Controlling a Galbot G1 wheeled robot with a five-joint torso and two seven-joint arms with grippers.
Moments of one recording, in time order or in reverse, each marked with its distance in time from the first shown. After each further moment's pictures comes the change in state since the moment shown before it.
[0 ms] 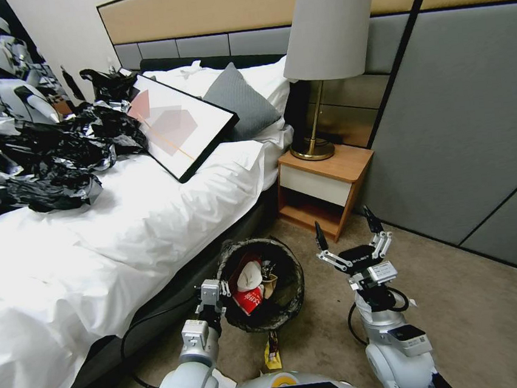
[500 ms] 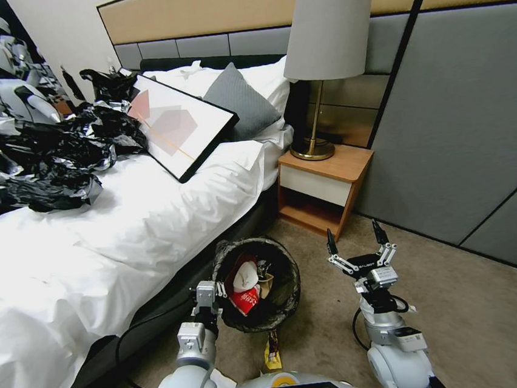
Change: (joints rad) left arm 0.024 -0.001 0.001 -0.016 -0.008 0.008 -0.025; right arm 0.035 -0.007 0.004 -0.032 0.018 -0.010 0.001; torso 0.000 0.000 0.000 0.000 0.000
